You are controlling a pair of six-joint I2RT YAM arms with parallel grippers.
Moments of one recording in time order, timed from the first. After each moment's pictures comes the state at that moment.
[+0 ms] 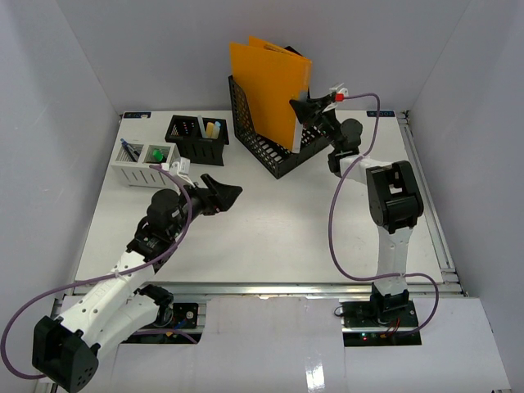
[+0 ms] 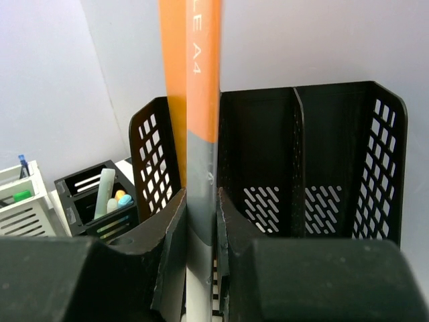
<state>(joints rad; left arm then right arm) -0.50 0.82 0.57 0.15 0.11 -0.73 0.28 2.11 1.38 1.22 -0.48 0.34</state>
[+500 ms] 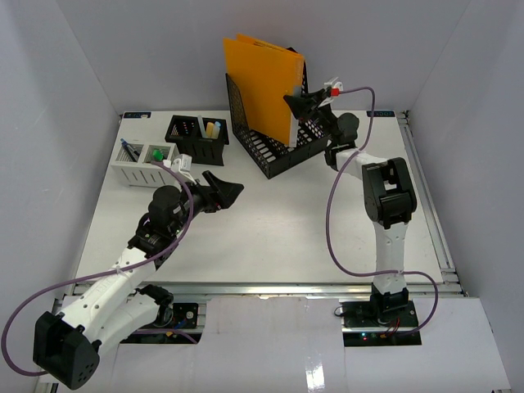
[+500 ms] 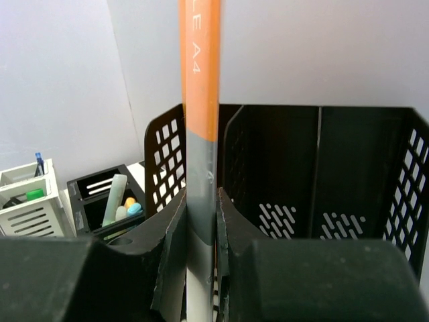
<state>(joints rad) -0.50 0.86 0.60 0.15 0.12 -0.74 0.29 2.18 1.51 1.22 -0.54 0.36</state>
